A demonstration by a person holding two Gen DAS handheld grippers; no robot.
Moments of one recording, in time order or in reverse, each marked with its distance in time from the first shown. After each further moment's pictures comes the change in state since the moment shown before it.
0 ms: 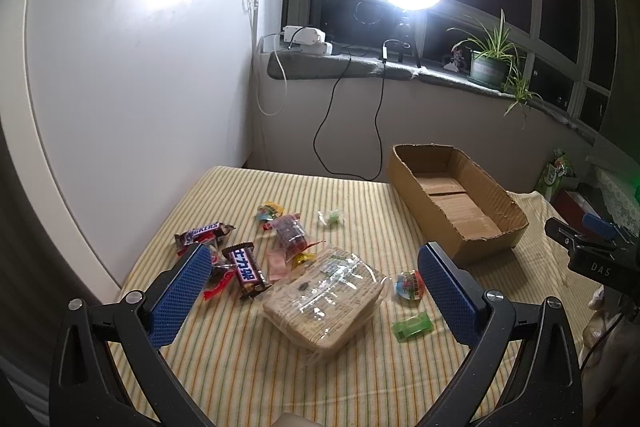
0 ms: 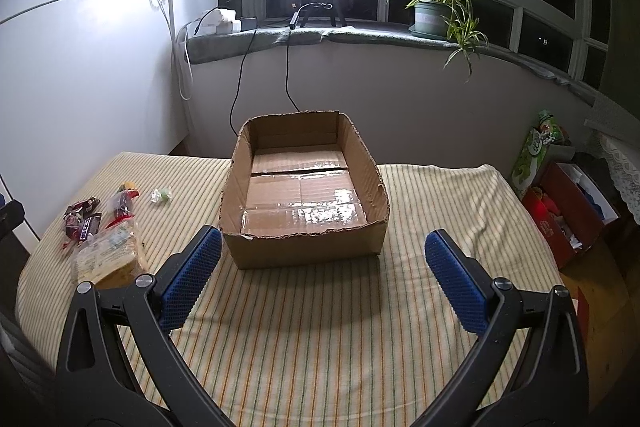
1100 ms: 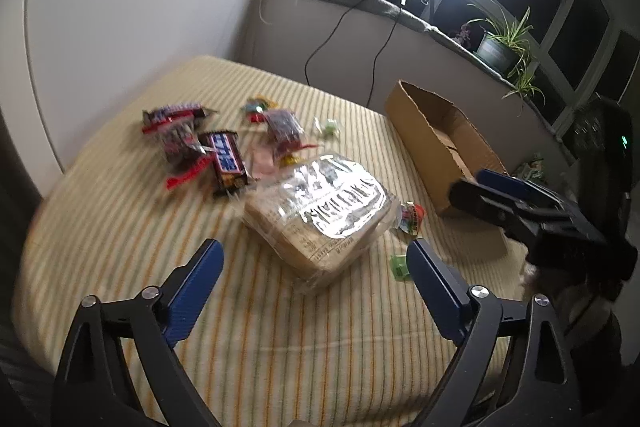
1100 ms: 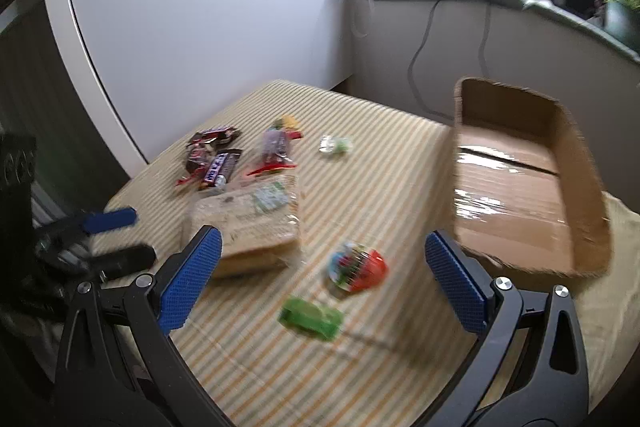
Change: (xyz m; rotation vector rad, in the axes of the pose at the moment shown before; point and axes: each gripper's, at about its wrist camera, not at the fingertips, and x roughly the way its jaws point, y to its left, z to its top) left arm 0.038 0.041 -0.060 -0.237 0.243 -0.174; right arm 0.066 0.115 -0.001 -0.261 0.206 0.558
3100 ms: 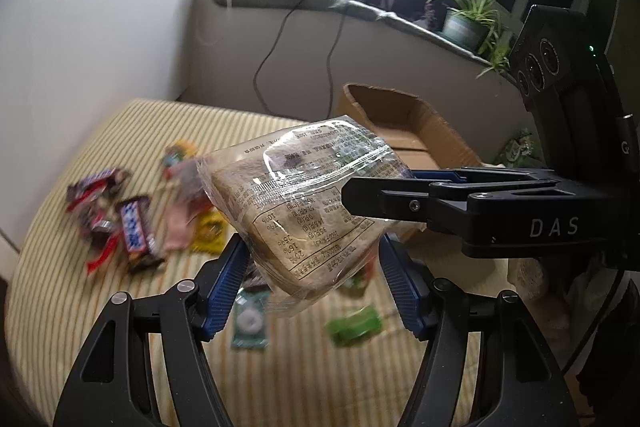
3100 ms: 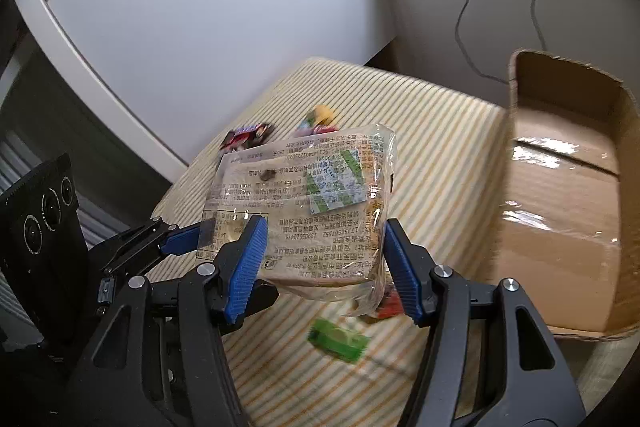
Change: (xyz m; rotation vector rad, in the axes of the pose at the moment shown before) left arm 0.037 -0.079 0.043 0.183 -0.015 -0.020; right arm 0.022 -0.036 0.029 0.083 0.135 0.223
